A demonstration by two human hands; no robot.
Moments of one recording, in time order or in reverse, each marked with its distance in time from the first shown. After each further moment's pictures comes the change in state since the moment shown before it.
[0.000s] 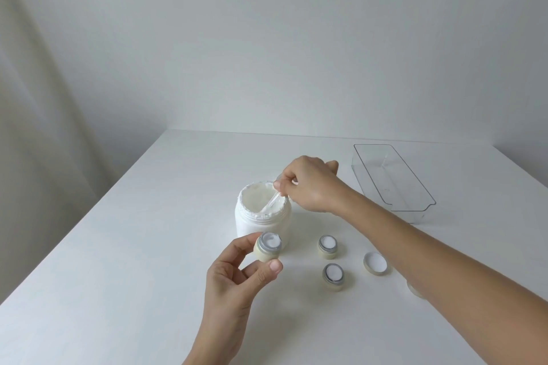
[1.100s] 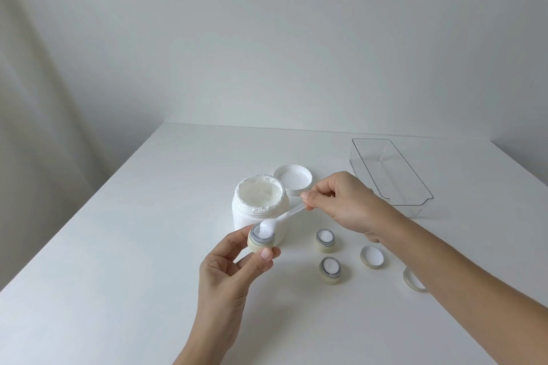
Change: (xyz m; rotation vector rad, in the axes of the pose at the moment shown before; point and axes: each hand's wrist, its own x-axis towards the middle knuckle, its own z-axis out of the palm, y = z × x) left_hand 0.000 0.004 0.000 -0.013 0.046 0.010; right_hand -0.059 0.018 -0.016 0.437 -0.068 0.273
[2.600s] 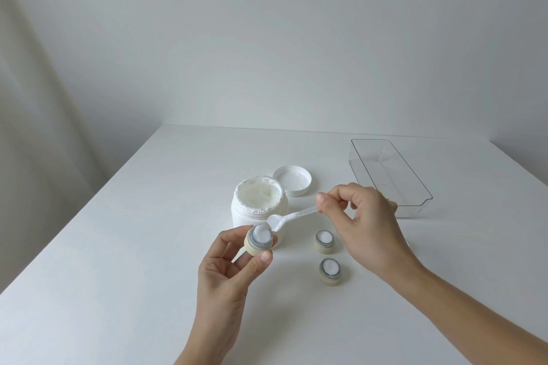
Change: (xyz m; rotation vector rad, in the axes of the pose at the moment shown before) left_hand 0.001 -0.004 -0.001 -0.103 -0.019 0.046; right_hand -0.038 0.013 0.014 -0.043 0.426 -0.205
